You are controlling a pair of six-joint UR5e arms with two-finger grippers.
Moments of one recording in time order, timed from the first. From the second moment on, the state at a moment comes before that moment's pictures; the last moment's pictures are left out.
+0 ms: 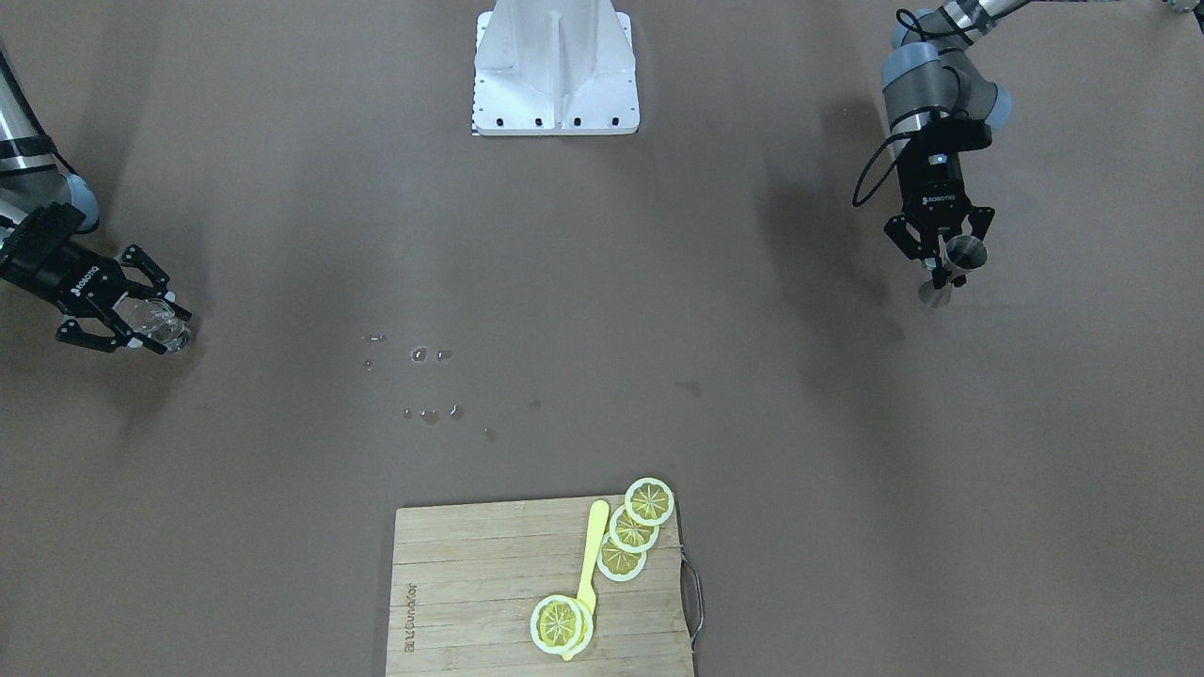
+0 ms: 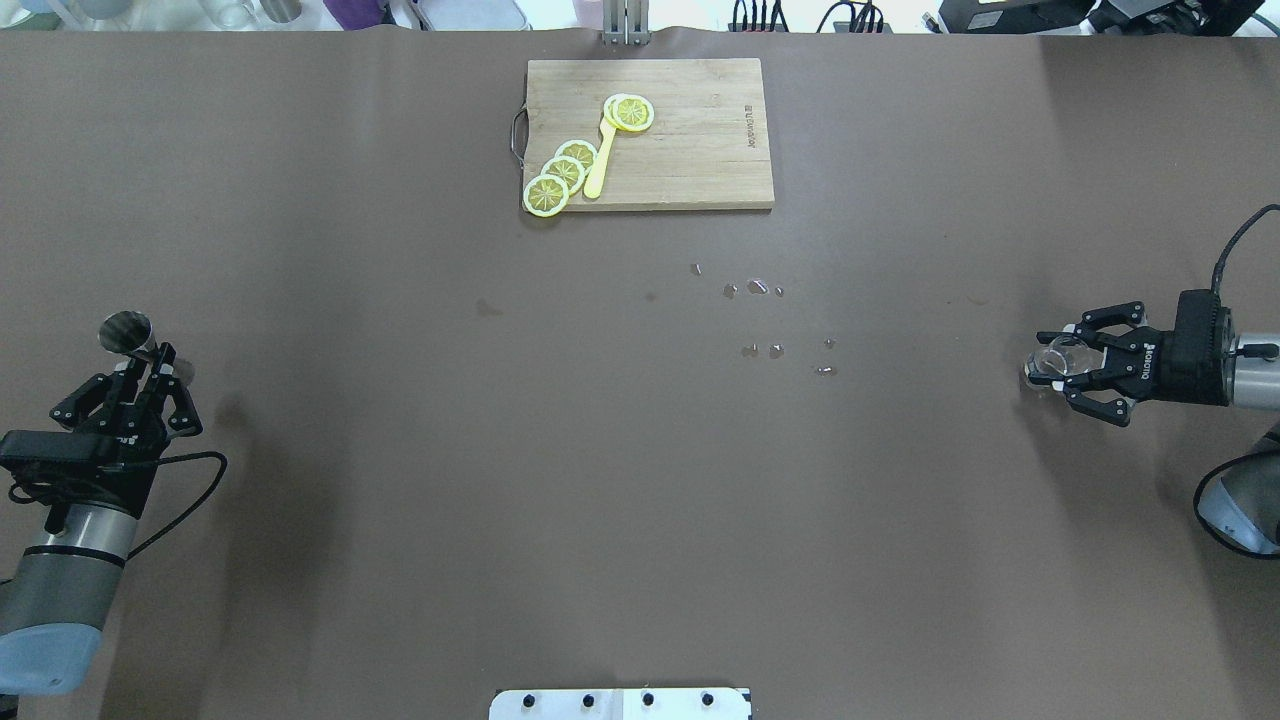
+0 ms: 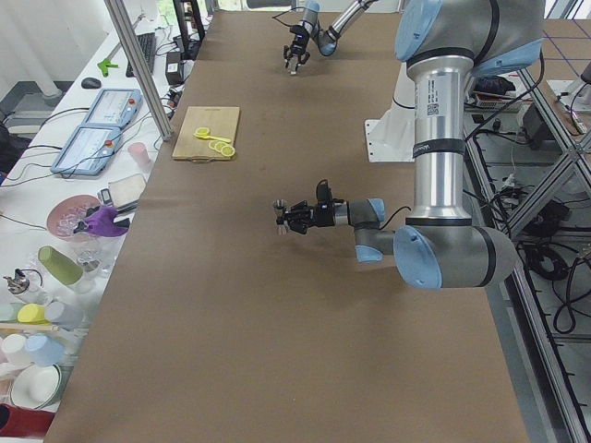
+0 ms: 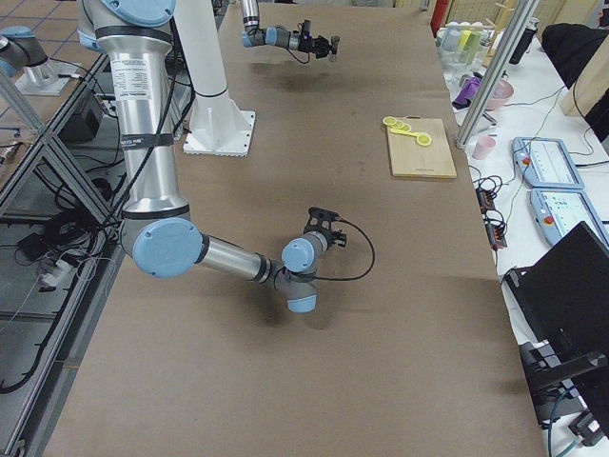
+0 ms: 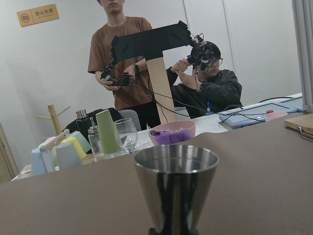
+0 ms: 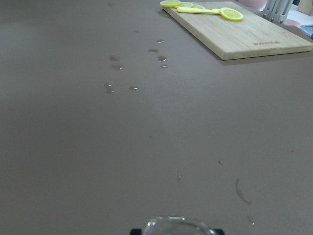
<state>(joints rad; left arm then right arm) -0.18 -1.44 -1.55 -2.79 -0.31 -1.12 0.88 -1.48 1.04 0.48 2.10 0.18</state>
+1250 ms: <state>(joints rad) -0.13 -1.44 -1.54 -2.65 -0.30 -1.34 0.88 -1.50 1.05 0.49 2.12 0.19</state>
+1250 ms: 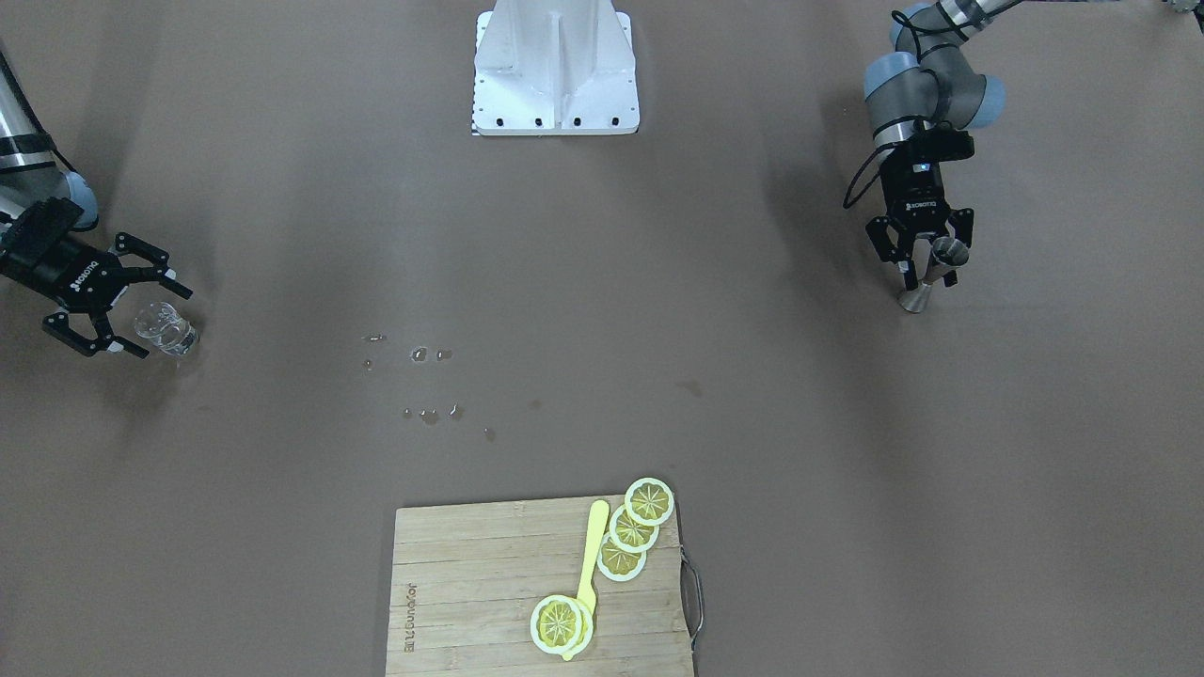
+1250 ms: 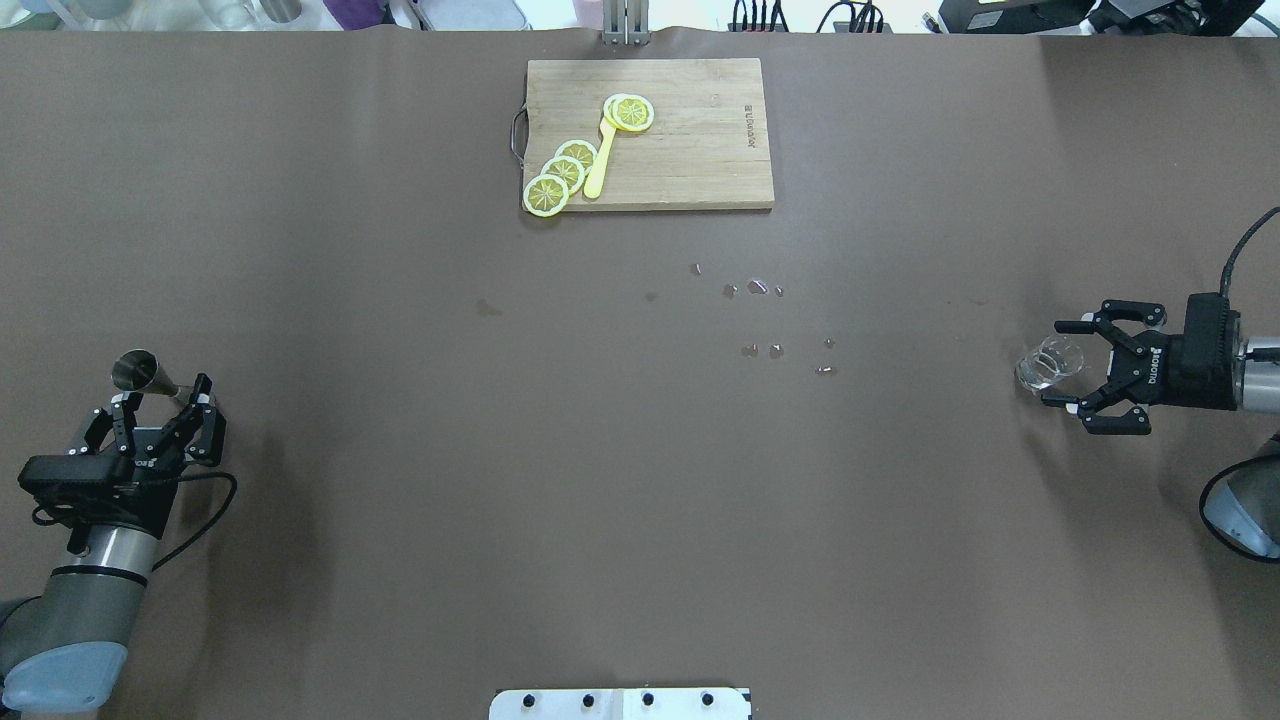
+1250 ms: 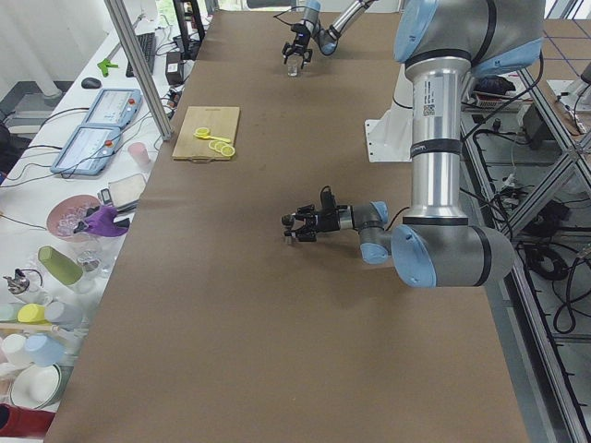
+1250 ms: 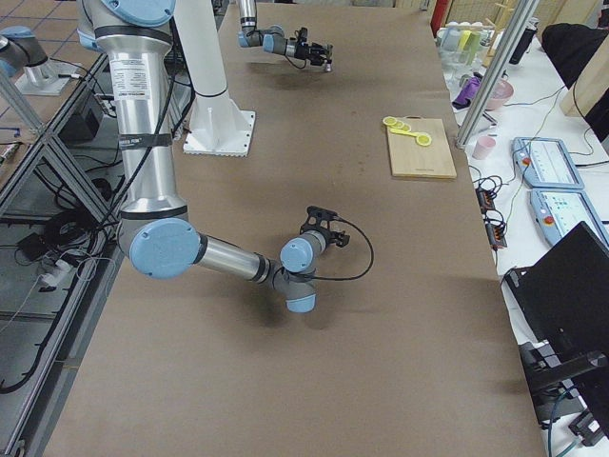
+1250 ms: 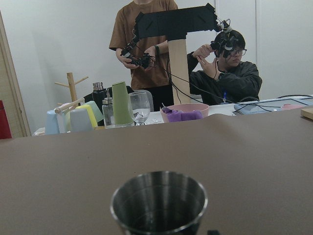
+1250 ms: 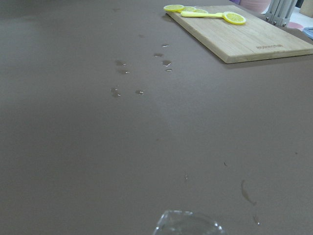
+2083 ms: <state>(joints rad) -0.13 -1.42 -1.61 -2.65 -0.32 -1.34 1.10 -1.64 1.08 0.51 2.39 0.19</state>
